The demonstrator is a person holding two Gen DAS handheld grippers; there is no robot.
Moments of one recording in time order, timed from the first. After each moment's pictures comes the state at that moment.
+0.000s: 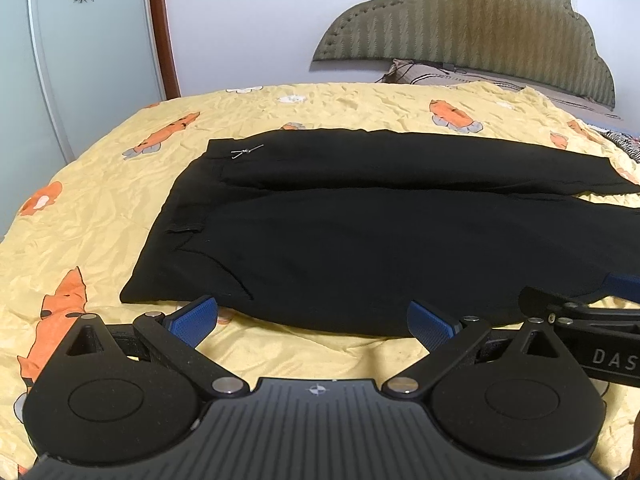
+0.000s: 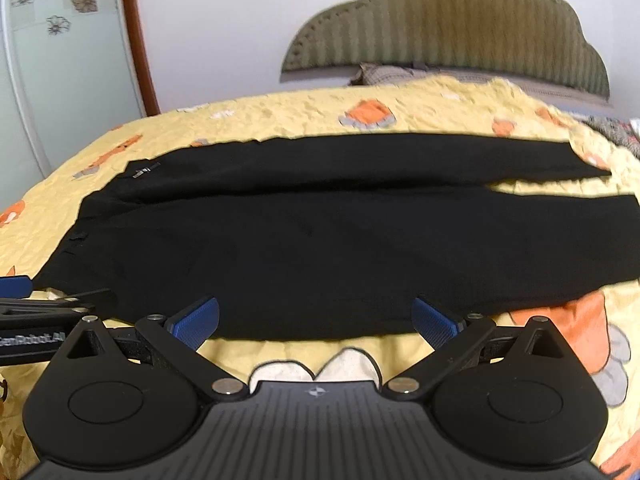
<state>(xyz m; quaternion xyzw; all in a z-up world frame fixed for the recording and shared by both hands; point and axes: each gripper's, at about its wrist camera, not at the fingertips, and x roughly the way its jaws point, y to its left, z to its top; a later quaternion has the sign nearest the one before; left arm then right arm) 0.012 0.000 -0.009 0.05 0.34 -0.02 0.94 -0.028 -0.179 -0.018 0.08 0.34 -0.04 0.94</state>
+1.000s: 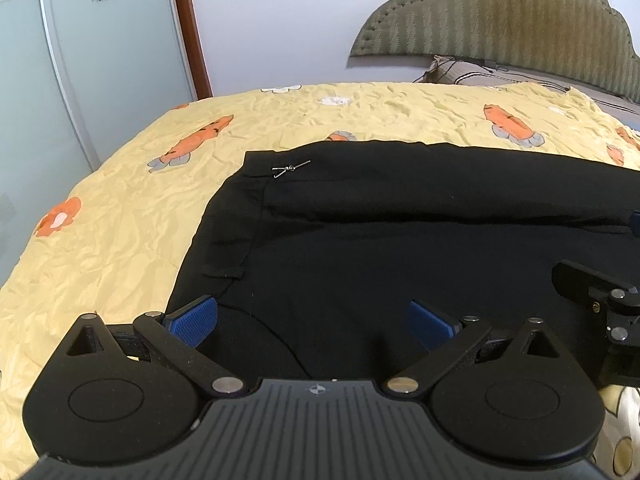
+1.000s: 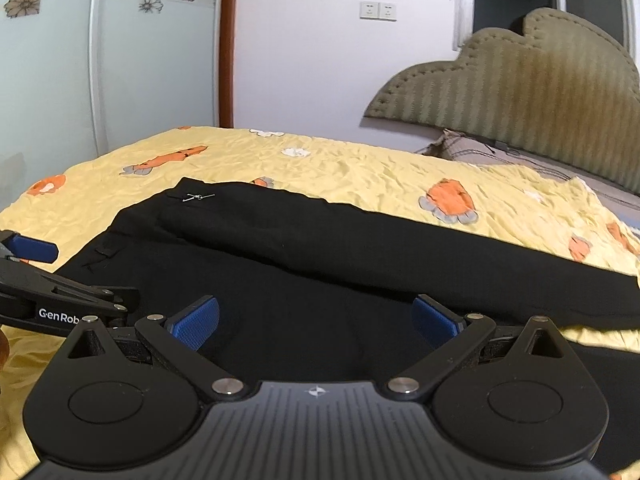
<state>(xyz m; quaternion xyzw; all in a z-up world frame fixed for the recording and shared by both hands) 0.081 0.022 -0.004 0.07 0.35 0.03 0.93 0.046 -0.165 0.002 -0.03 0.28 0.07 0.96</state>
